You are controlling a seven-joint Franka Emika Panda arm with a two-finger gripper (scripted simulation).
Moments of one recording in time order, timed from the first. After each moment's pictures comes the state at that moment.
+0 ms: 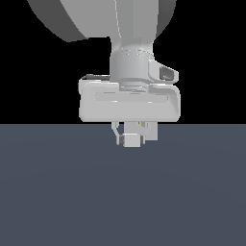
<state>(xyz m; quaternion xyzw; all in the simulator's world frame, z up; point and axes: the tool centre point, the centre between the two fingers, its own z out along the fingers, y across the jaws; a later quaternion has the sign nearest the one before) -0.042 -0.016 0.065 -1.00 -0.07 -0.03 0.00</state>
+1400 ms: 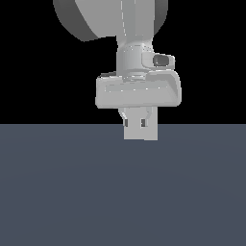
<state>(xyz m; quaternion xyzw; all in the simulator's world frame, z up) 0.002 -0.031 0.100 -0.99 0.14 -0.03 0.00</state>
